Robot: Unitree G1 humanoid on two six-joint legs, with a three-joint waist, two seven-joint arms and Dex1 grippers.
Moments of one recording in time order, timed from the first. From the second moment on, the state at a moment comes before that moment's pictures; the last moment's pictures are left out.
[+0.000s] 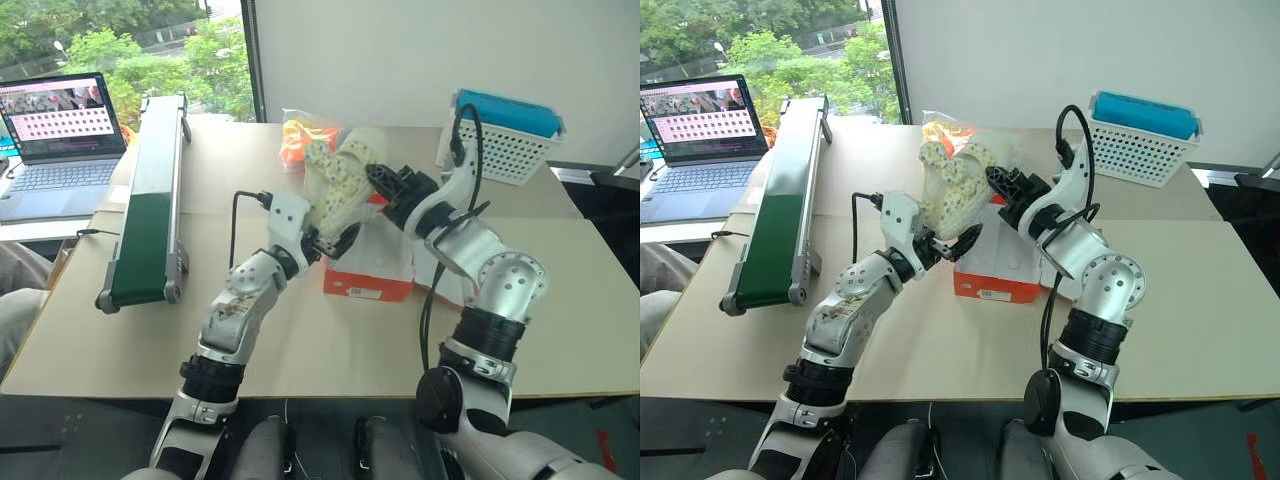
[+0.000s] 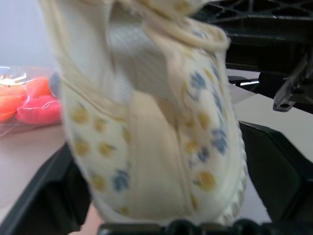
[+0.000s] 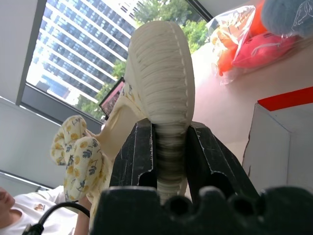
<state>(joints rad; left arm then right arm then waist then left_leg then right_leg) -0.51 0.13 -0.14 -0.13 -0.23 0.43 -0.37 -0.81 0.03 -0.54 -0.11 0.93 1.09 -0.14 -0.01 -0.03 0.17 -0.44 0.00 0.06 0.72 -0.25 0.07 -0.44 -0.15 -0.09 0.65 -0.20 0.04</state>
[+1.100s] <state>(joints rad) -0.38 0.40 -0.18 -0.20 -0.21 0.34 -0.72 -0.94 -0.48 0.00 0.37 0.51 1.22 0.14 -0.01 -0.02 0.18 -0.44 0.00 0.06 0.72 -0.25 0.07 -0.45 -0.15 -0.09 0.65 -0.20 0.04</state>
